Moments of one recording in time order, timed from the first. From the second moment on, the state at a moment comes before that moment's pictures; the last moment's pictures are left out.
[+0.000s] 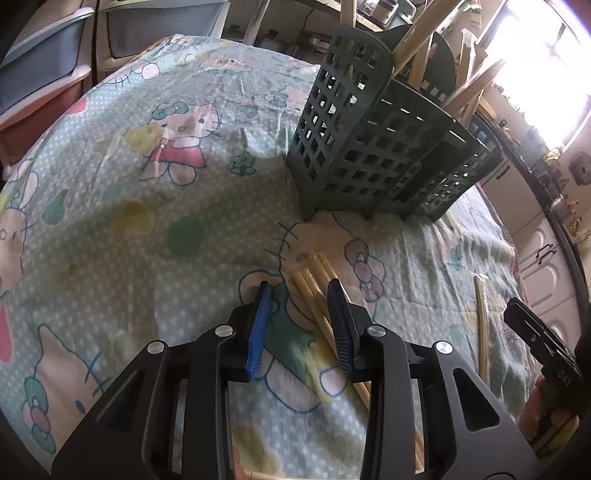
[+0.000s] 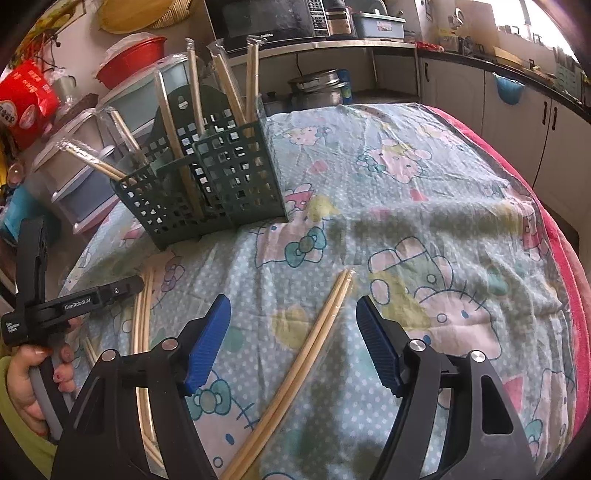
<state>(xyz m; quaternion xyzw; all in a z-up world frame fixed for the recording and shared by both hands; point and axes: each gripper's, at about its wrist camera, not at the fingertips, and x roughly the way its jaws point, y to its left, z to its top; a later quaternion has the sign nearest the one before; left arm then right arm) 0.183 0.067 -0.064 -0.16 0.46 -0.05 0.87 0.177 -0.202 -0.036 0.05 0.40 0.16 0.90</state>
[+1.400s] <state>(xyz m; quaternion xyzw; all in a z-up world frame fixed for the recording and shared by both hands) 0.177 0.080 -0.024 -0.19 0.38 -0.06 0.90 0.229 -0.227 -0.046 0.10 0.42 0.11 0.90</state>
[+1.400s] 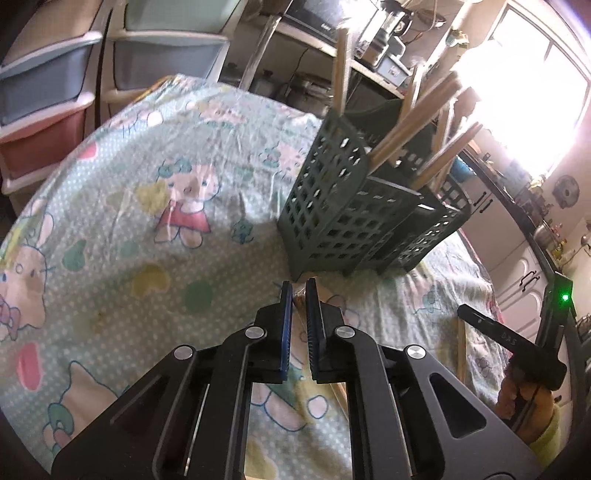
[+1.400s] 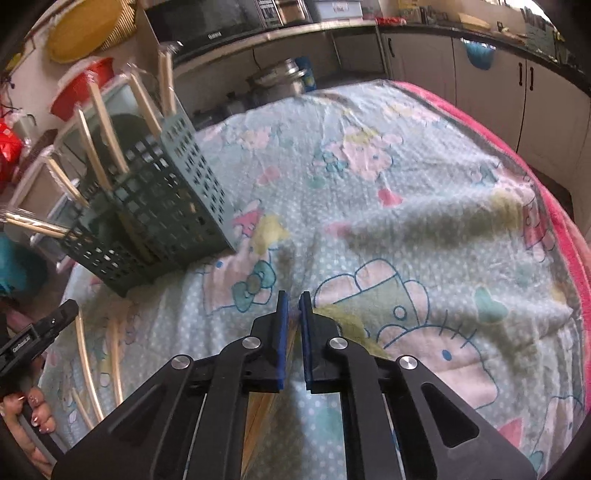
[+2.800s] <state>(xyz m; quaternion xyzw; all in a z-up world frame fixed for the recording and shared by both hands) 0.146 0.019 0.075 -0.13 0.28 -0.15 0.94 0.143 -0.233 0.074 0.10 0.23 0.17 0.95</state>
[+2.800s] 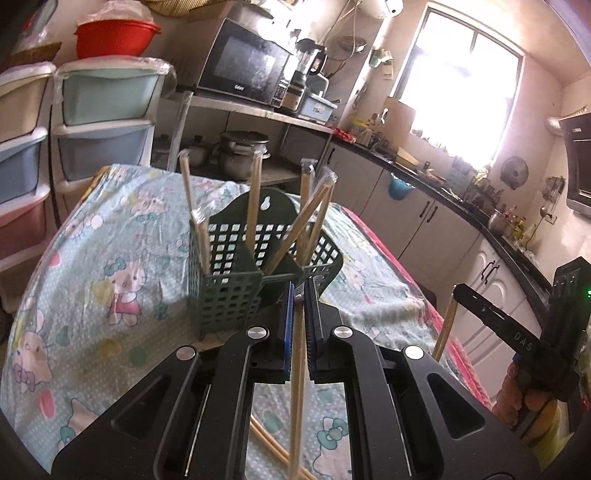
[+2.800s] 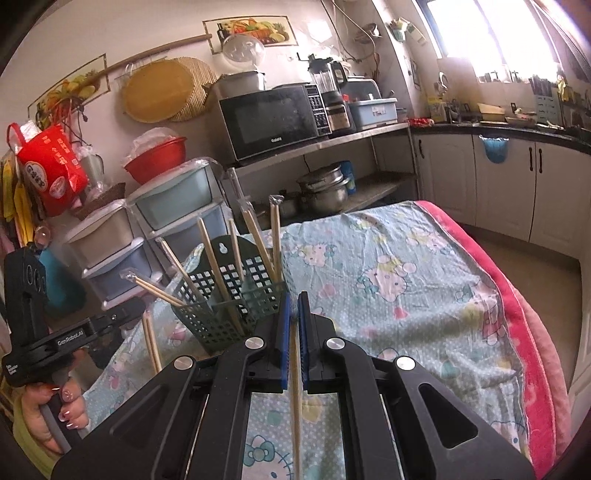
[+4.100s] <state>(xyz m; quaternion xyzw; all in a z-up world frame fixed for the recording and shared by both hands) 0.169 -0.010 0.144 -0.10 0.21 -0.20 0.95 0.154 -0.191 0.129 0.08 0.17 0.22 0.96</state>
